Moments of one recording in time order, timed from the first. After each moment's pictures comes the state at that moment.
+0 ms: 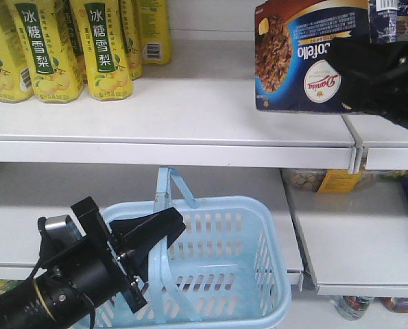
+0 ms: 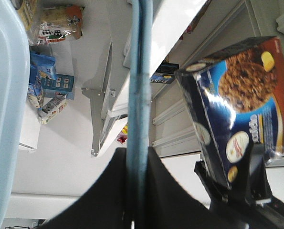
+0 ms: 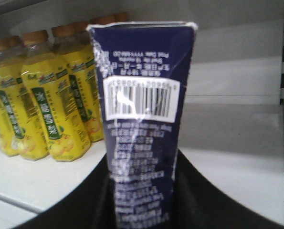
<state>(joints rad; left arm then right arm) -0.69 1.41 -0.31 0.21 -1.11 -1.90 0.48 0.94 -0.94 -0.34 0.14 0.57</state>
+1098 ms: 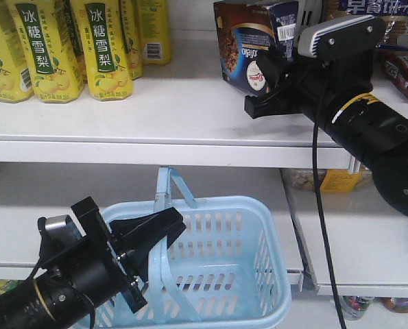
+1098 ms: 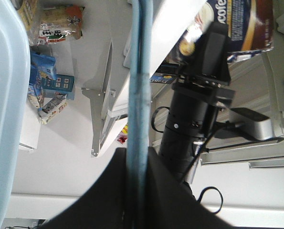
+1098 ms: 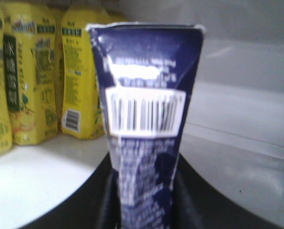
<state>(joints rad) -0.69 1.41 -0.31 0.21 -1.11 -1.90 0.36 1.45 -0.94 -0.16 -0.47 0.08</state>
